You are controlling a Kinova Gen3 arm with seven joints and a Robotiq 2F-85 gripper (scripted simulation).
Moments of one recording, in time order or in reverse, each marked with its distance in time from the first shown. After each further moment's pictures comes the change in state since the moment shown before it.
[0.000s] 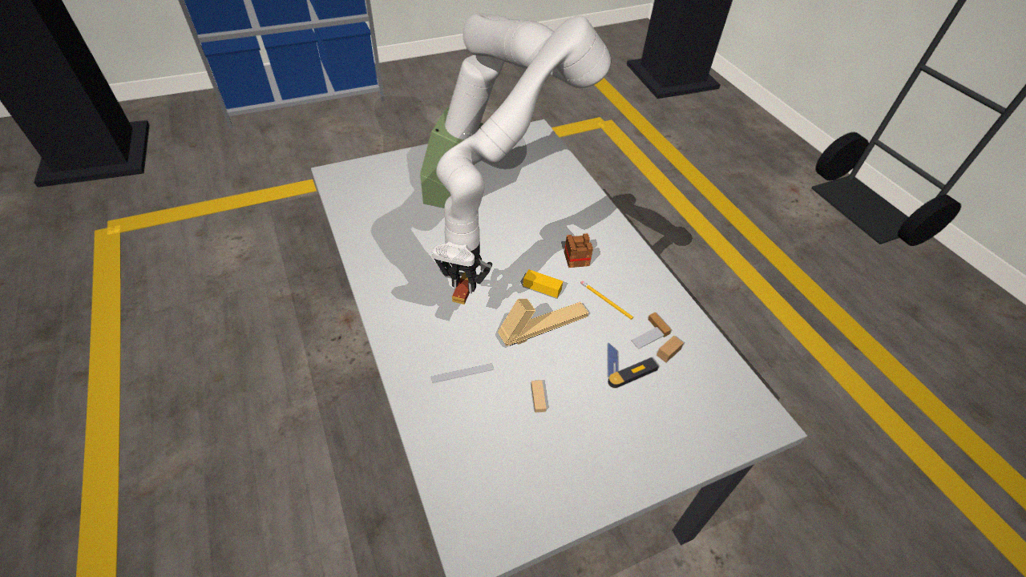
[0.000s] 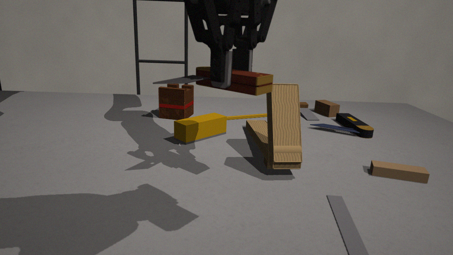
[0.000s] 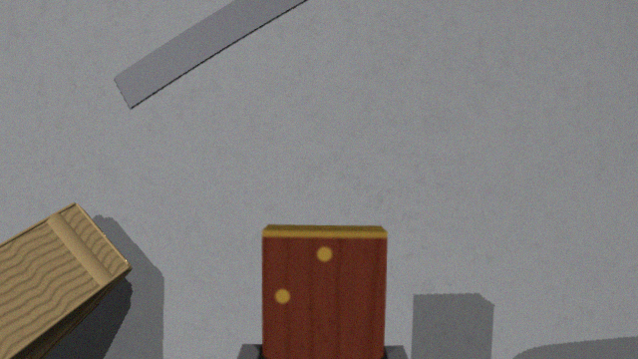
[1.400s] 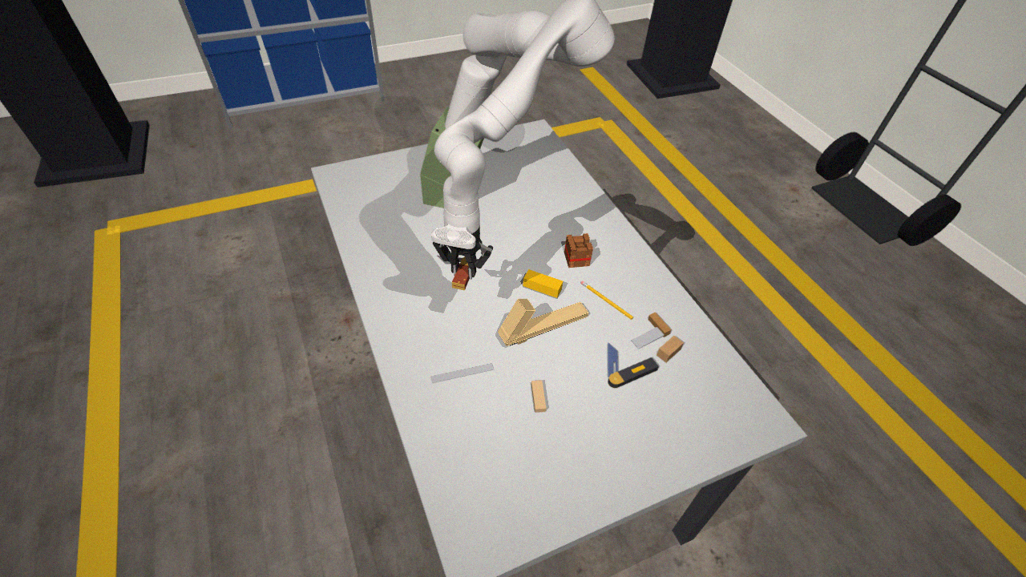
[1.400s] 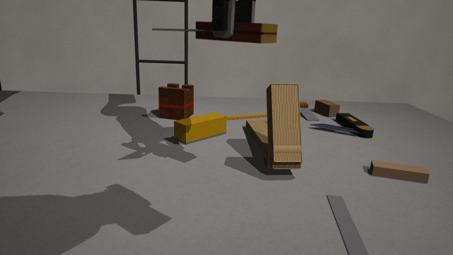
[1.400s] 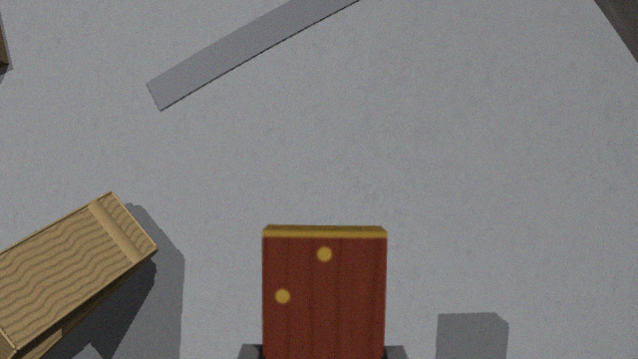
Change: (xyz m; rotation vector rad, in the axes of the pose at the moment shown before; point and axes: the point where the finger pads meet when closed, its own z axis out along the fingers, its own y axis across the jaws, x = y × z) arm 0.000 0.000 -0.050 -0.001 -0.001 -0.033
